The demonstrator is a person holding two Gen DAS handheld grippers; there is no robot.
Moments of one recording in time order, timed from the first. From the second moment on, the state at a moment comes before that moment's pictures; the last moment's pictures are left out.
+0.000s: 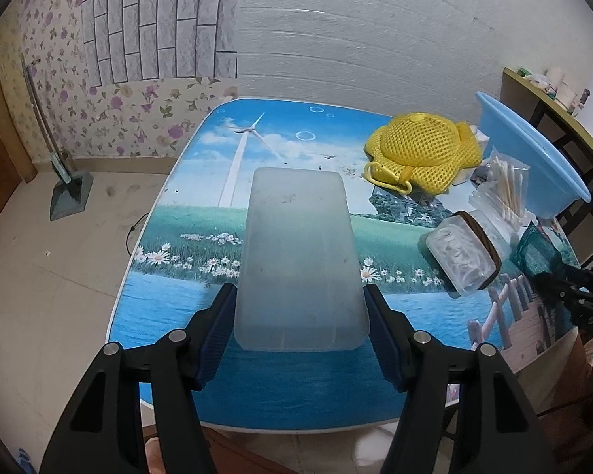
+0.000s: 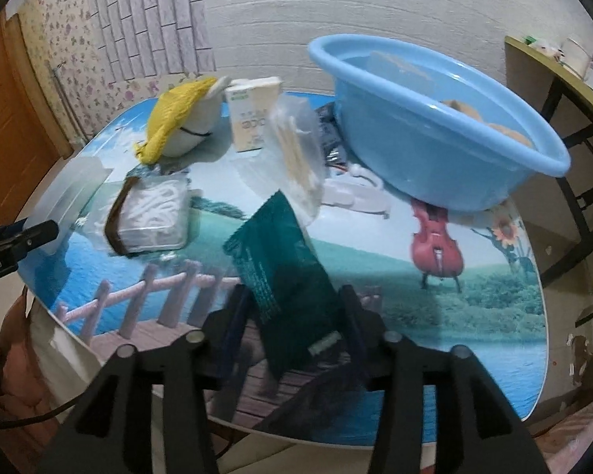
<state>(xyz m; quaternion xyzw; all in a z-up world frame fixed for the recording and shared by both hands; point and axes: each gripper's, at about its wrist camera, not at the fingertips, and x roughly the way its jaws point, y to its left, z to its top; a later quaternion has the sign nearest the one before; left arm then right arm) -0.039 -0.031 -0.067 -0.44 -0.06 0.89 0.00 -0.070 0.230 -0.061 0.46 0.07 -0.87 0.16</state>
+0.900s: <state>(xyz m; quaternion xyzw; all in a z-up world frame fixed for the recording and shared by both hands) -0.066 -0.020 -0.082 -0.44 -0.01 0.90 0.01 -0.083 0.237 -0.073 0.41 0.08 -0.89 0.19</state>
